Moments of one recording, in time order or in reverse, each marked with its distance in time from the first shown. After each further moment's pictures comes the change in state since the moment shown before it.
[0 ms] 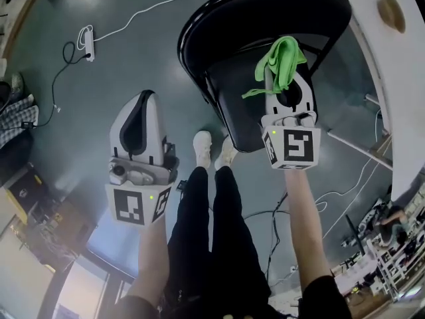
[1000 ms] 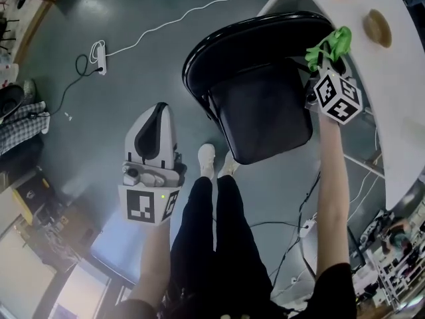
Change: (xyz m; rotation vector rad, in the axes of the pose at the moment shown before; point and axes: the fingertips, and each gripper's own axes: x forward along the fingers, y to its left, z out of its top) left arm 0.020 -0.014 0.030 0.034 0.056 0.002; right arm 0.047 -0.218 0.008 0.222 0.052 -0.303
